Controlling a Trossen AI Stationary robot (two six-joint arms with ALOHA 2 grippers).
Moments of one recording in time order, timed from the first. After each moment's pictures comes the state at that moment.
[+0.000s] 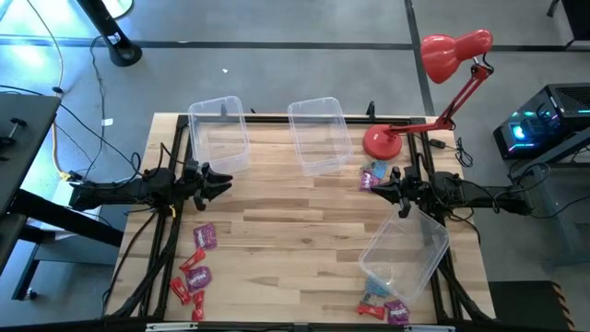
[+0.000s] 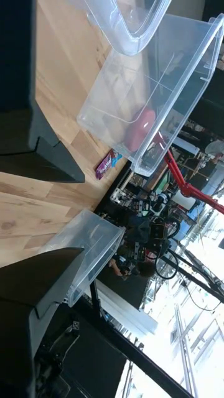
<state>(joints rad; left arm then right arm) 0.01 0.01 0.01 0.03 -0.16 -0.55 0.00 0.01 0.01 0.03 0.06 0.49</state>
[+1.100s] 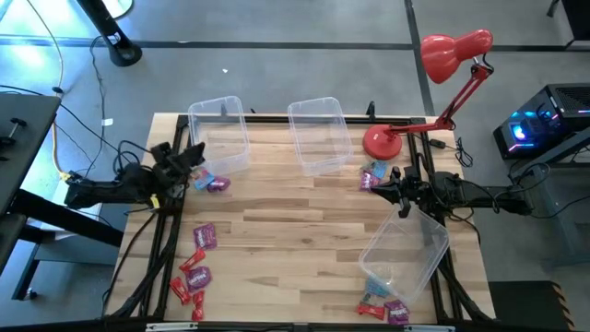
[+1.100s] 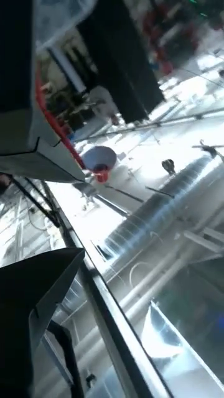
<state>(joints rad) 0.01 0.10 0.03 0.75 -0.40 -0.75 0.00 0.01 0.01 0.03 0.06 0.49</state>
